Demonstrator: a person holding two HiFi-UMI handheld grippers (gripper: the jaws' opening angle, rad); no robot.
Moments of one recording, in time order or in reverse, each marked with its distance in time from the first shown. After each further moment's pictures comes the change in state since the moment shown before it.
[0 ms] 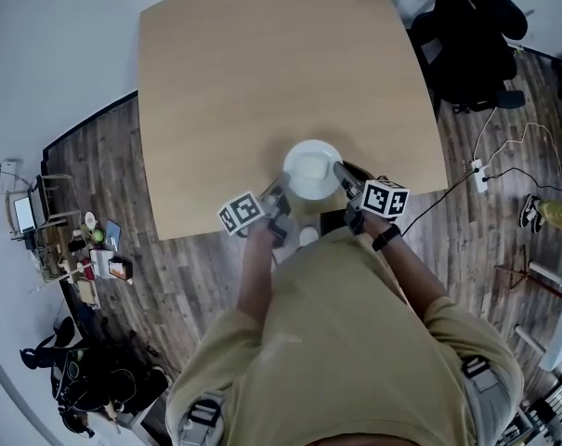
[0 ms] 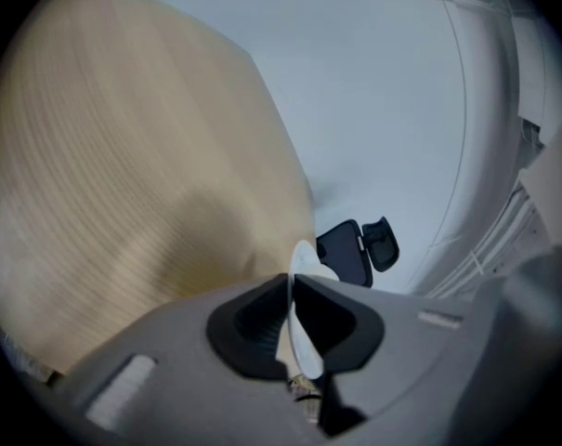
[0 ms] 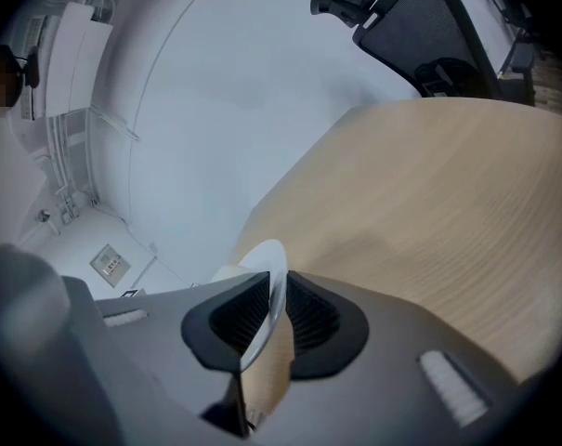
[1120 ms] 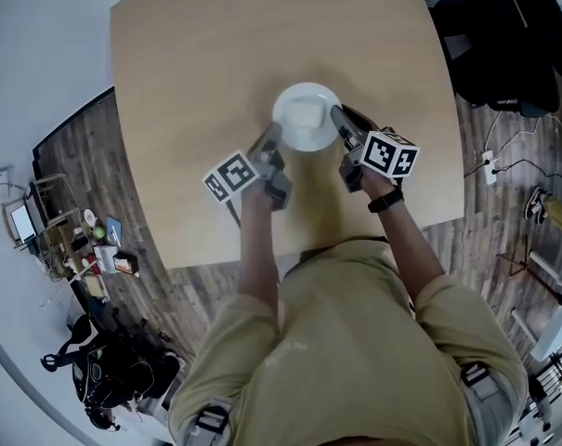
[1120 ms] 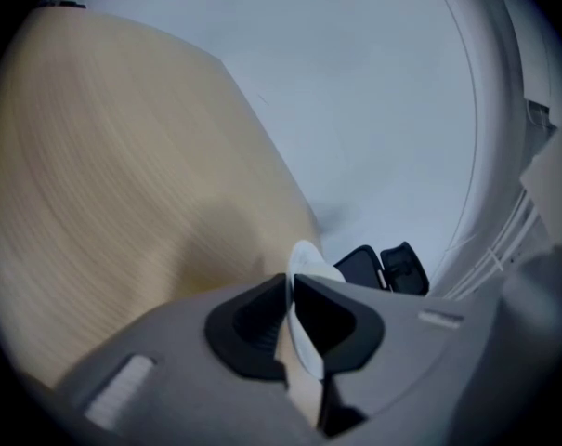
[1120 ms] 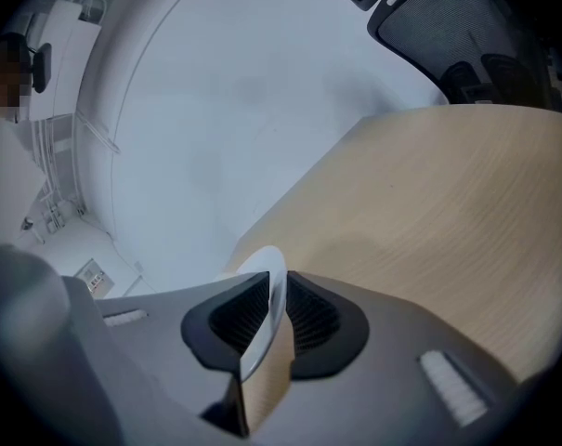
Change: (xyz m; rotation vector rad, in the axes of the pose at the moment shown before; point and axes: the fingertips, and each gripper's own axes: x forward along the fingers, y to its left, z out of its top) left arm 0.179 0.022 0.206 0.082 -0.057 0.064; right arm 0.199 -0.074 0.183 0.015 -0.075 -0.038
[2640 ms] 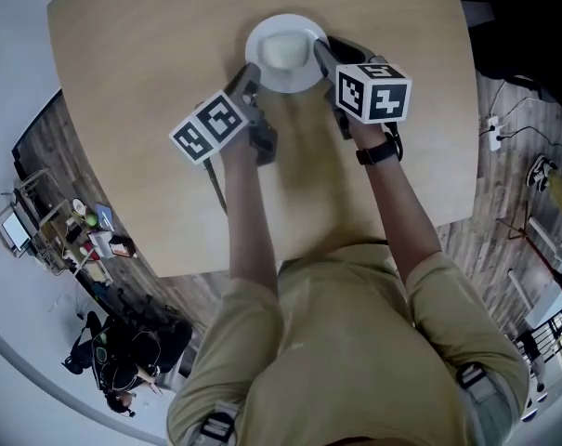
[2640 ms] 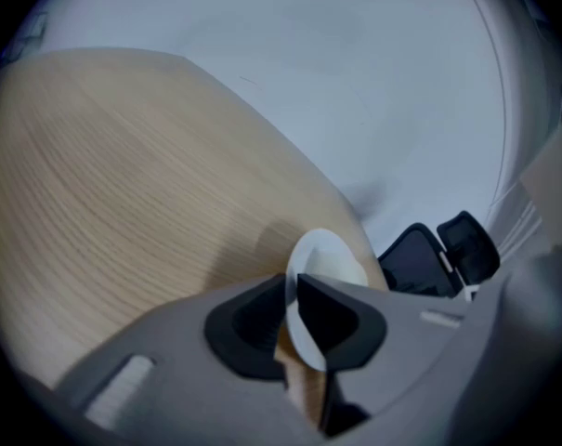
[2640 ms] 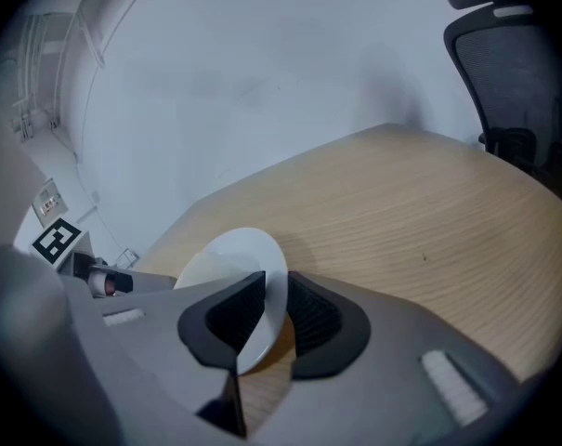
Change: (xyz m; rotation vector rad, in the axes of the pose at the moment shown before) left arm 0.001 -0.073 0.050 0.223 0.030 0.159; right arm -0.003 0.058 0.073 -0.378 0.106 -0.247
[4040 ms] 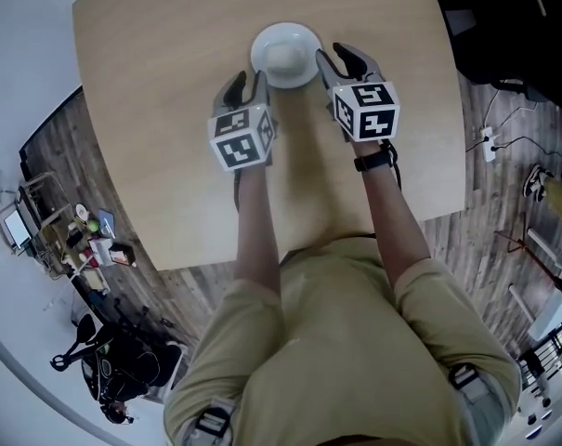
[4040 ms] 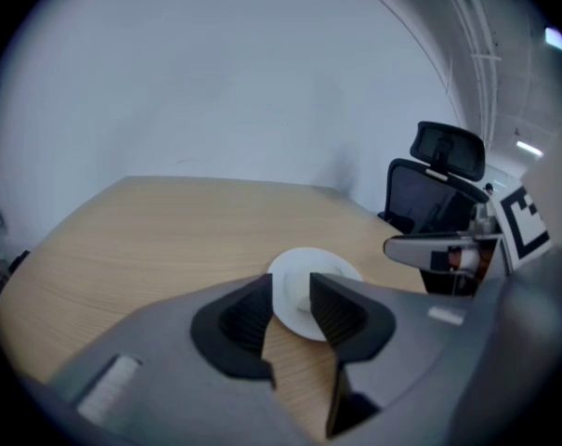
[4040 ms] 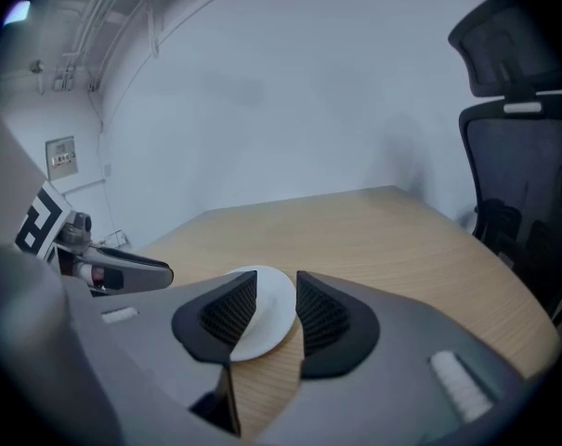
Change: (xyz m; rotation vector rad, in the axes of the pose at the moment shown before) left arm 0.019 0.011 0.011 0.619 -0.055 0.214; right arm 0.019 -0.012 0.009 -0.227 -0.152 -0.041
